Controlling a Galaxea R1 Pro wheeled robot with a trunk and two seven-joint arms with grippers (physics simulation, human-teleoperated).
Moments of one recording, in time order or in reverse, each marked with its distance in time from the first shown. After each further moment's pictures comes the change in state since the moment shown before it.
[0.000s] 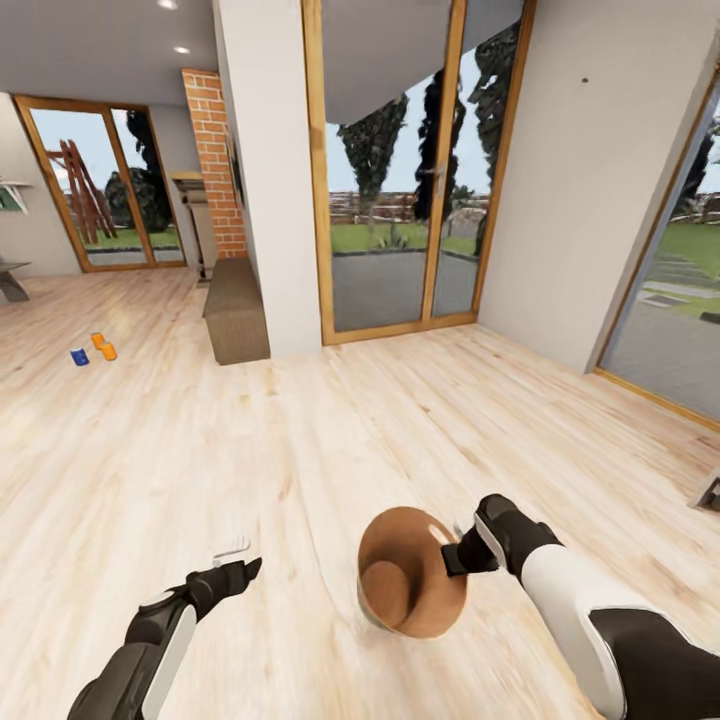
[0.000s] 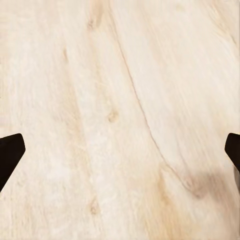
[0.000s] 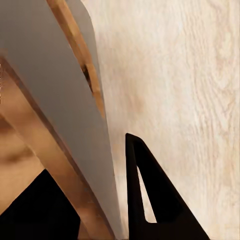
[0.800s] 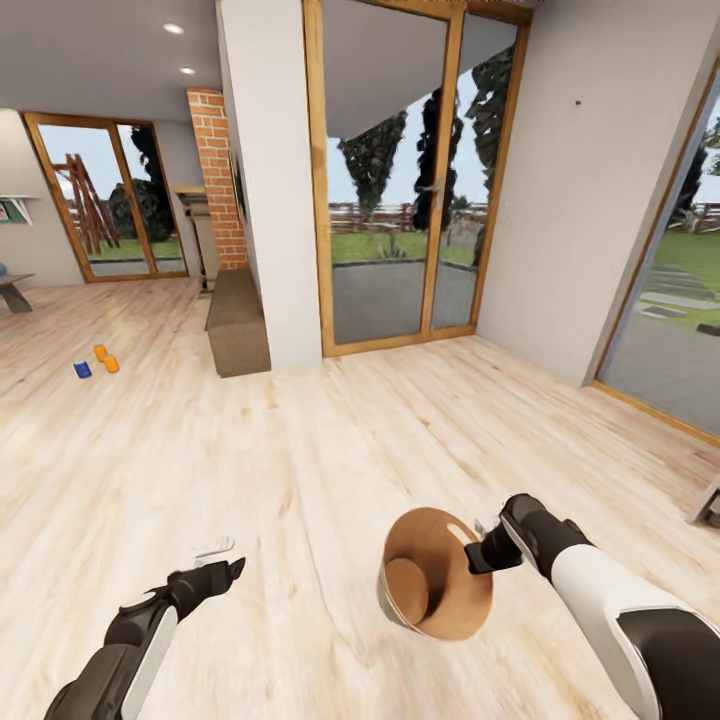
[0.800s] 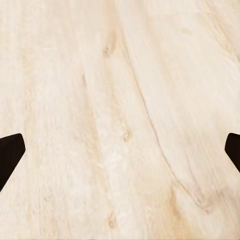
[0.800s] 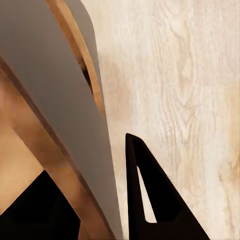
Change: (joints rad) left arm 0.003 0.056 0.011 -0.001 0.007 -0.009 -0.007; right arm 0.001 -0.102 0.099 -0.010 0.045 -0.064 0.166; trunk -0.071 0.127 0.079
